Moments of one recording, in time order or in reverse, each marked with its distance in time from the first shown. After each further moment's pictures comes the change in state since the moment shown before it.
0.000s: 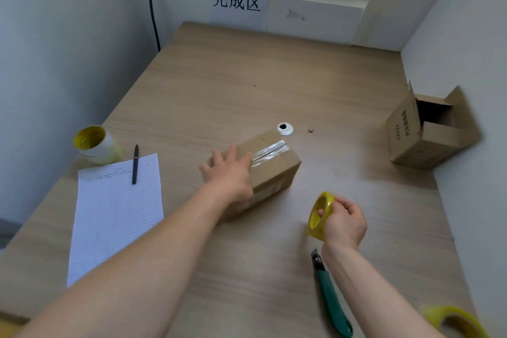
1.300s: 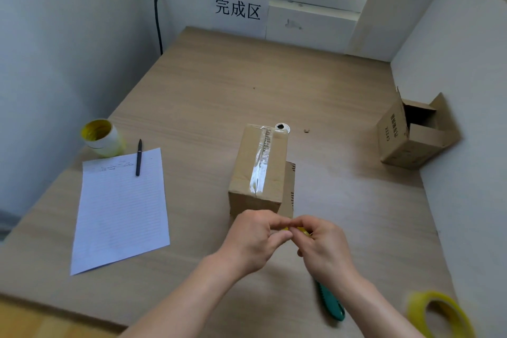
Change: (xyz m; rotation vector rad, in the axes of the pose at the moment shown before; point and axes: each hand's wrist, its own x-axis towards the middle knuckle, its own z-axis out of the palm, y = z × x) left_hand -0.113 0.018 0.077 -0.784 0.216 0.547; right_hand -0.061 -0.002 -0.063 -0.827 -0.714 -0.548
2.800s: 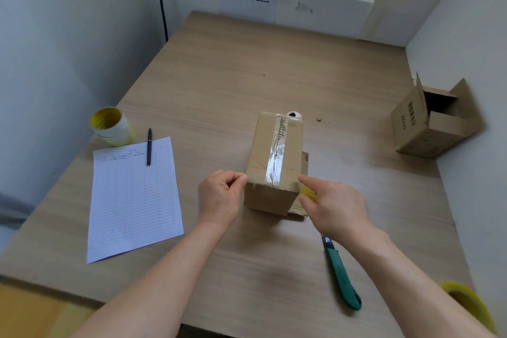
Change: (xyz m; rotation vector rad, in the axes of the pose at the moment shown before) left_hand 0.012 -0.058 -0.052 -0.092 0.582 -0.297; right_hand 0.041 -0.041 -0.008 -0.729 -0.035 -0.100
